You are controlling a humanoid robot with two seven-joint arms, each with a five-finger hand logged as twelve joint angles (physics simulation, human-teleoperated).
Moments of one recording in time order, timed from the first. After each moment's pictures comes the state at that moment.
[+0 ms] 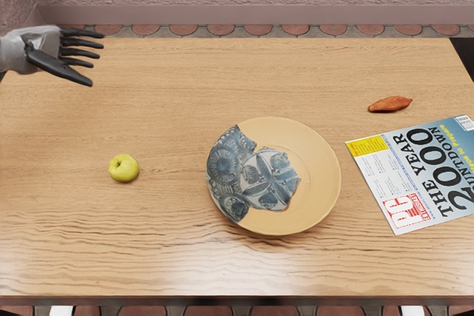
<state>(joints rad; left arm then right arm) -1.21 0.69 -0.01 -0.65 0.14 -0.61 -0.01 -0.03 0.00 -0.03 0.21 0.09 -0.02 0.03</state>
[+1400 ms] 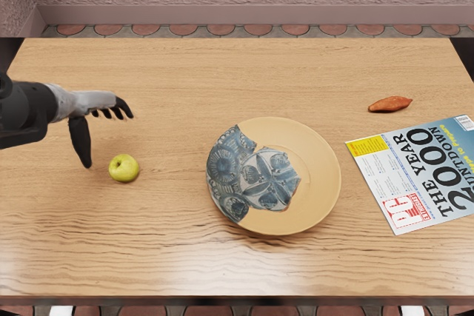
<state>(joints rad) -1.98 0.64 0.95 -1.71 0.52 0.15 0.23 -0.04 0.00 -0.04 0.21 0.09 -0.02 0.02</state>
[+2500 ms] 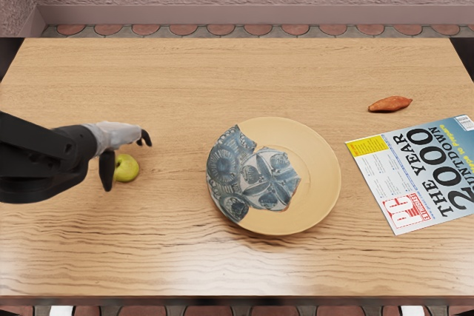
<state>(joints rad) -1.81 0.38 1.02 -1.68 0.56 0.41 0.26 -0.04 0.00 -0.04 0.21 0.09 -0.02 0.02</state>
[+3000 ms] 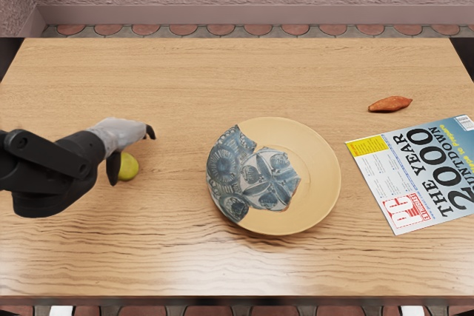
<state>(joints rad) -1.75 0.29 1.07 -1.64 0.58 0.60 0.28 -0.04 0.00 -0.04 0.21 0.09 -0.02 0.02</state>
